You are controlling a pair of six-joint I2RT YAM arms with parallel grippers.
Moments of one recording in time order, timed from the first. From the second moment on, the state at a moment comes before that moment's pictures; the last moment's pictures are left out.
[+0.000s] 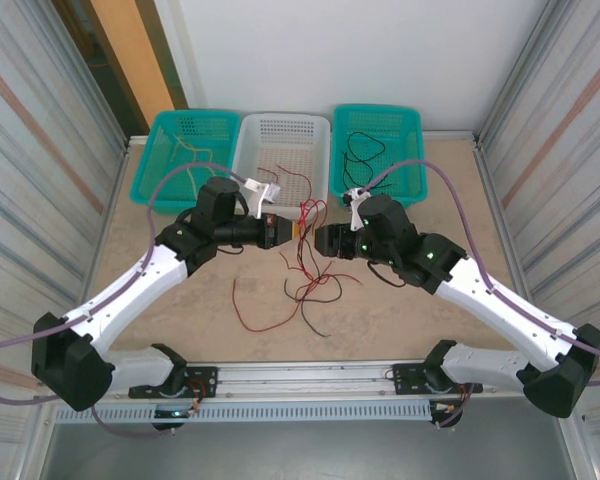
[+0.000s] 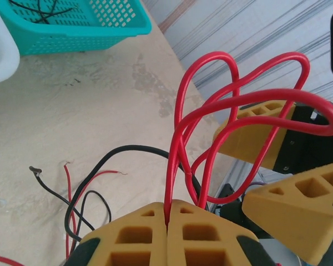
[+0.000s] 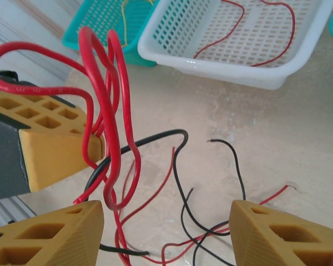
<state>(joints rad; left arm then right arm) -0.59 1.24 1.03 -0.29 0.61 -0.51 0.81 1.11 1.10 -0.57 0.00 0.60</state>
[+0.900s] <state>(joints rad) -0.52 1.19 0.97 -0.15 0.68 -0.65 0.80 1.14 1.21 -0.51 0.02 0.61</state>
